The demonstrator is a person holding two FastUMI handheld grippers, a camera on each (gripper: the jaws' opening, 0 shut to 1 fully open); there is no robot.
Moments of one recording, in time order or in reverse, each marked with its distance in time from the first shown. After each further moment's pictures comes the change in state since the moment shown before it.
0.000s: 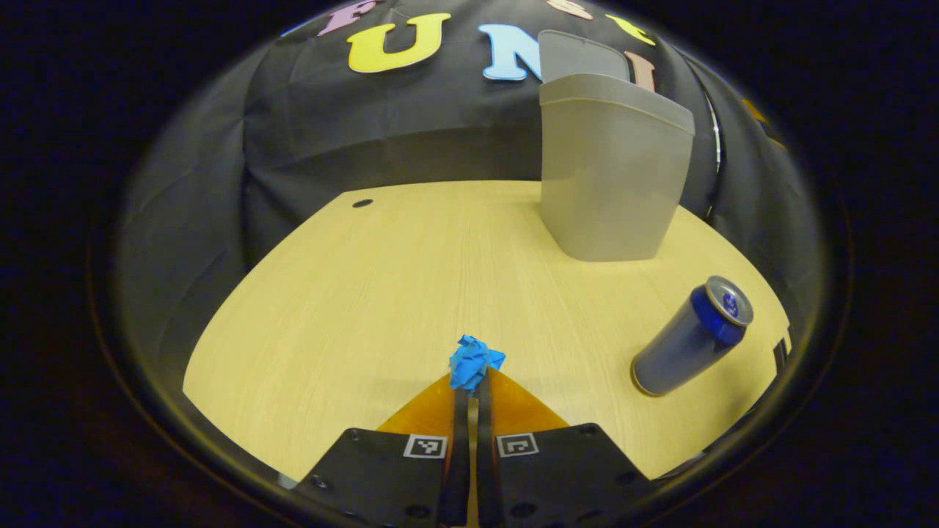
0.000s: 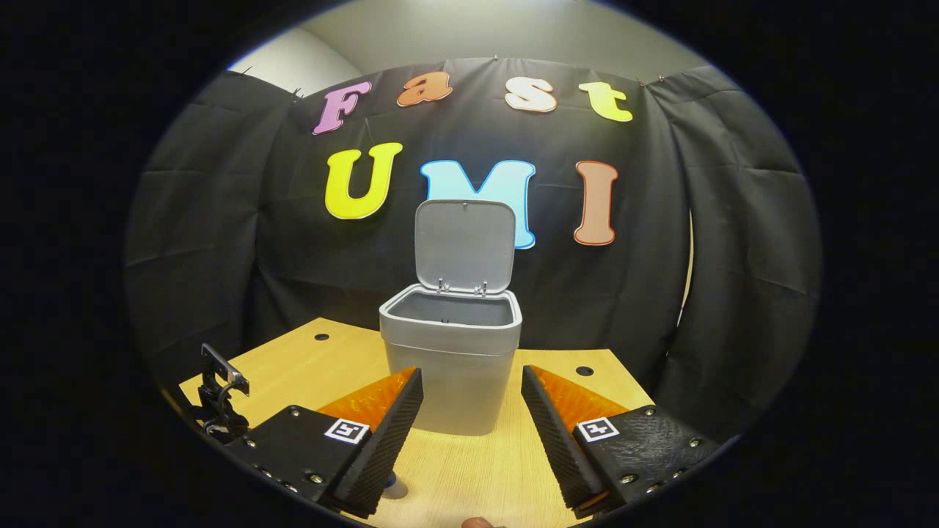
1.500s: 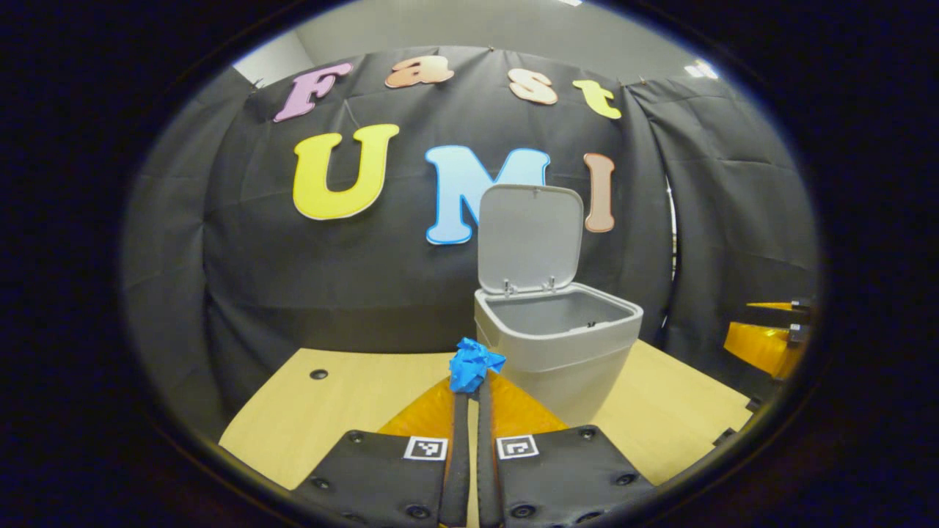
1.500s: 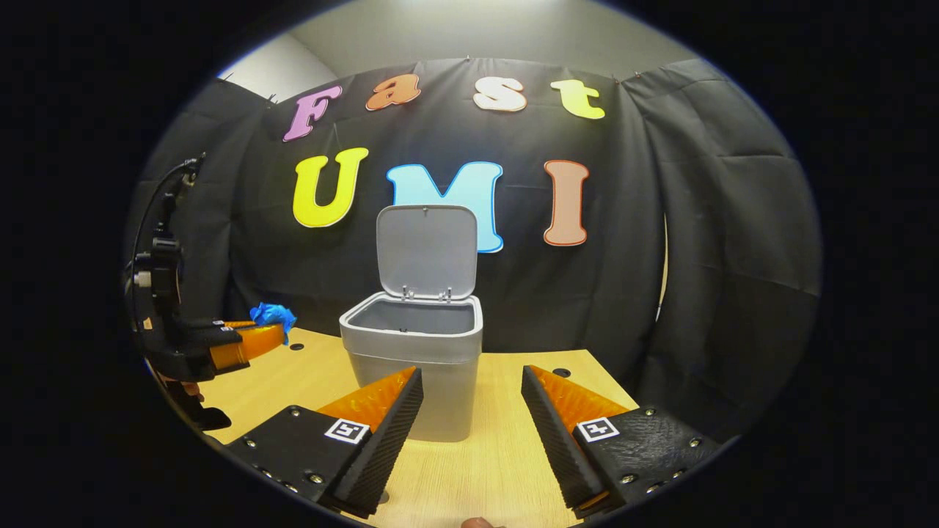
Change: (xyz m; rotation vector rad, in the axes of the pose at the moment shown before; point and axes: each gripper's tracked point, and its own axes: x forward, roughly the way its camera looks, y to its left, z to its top) left arm -0.058 -0.097 0.298 0.075 -0.508 -0.203; right arm 0.011 -0.041 0.006 0.031 -0.001 -0.091
